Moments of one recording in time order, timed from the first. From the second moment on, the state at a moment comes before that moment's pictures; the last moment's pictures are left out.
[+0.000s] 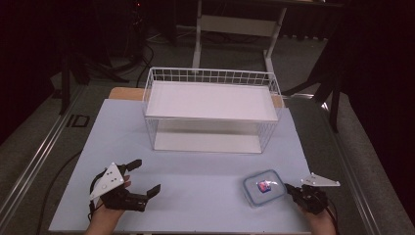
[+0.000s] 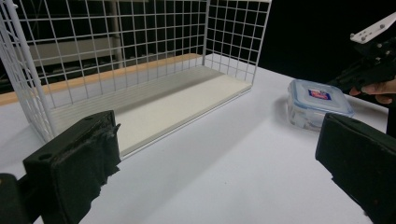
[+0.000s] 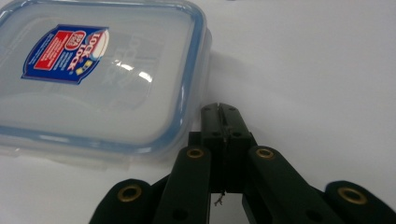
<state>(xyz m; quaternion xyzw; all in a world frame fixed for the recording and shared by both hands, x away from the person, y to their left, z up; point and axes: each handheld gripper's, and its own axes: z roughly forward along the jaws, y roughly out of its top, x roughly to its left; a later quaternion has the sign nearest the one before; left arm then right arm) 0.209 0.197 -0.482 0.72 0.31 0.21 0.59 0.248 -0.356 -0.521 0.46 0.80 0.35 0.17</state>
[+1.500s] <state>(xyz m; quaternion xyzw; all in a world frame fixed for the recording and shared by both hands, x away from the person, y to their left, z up) 0.210 0.194 -0.483 0.72 0.30 0.21 0.58 0.229 -0.277 -0.510 0.40 0.84 0.35 0.10</state>
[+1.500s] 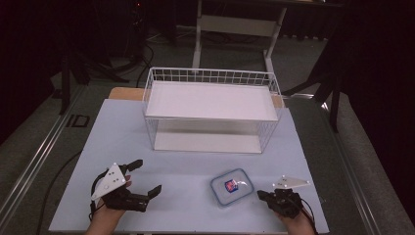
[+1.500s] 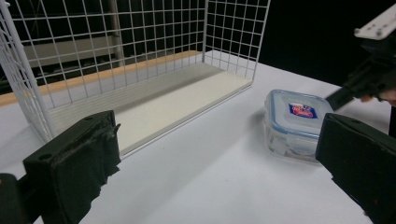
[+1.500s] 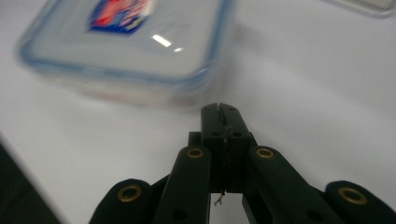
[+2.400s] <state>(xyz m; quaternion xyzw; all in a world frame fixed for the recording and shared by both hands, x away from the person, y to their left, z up) 0.211 0.196 -0.483 0.72 0.31 0.21 0.58 0.246 -0.195 -0.524 0.33 0.87 0.37 0.06</state>
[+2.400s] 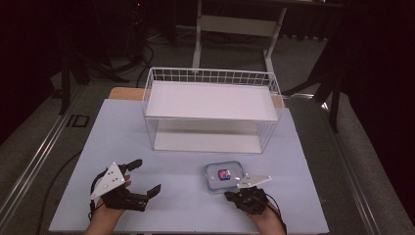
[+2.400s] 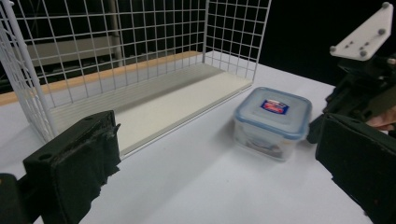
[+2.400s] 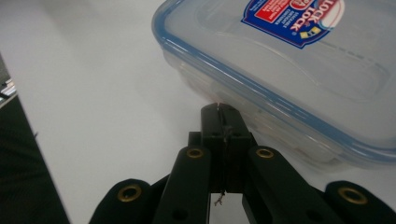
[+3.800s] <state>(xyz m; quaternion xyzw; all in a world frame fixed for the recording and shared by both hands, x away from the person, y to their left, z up) 0.211 0.195 -0.484 0.73 0.30 0.20 0.58 0.303 -0.232 -0.520 0.42 0.82 0.37 0.11</state>
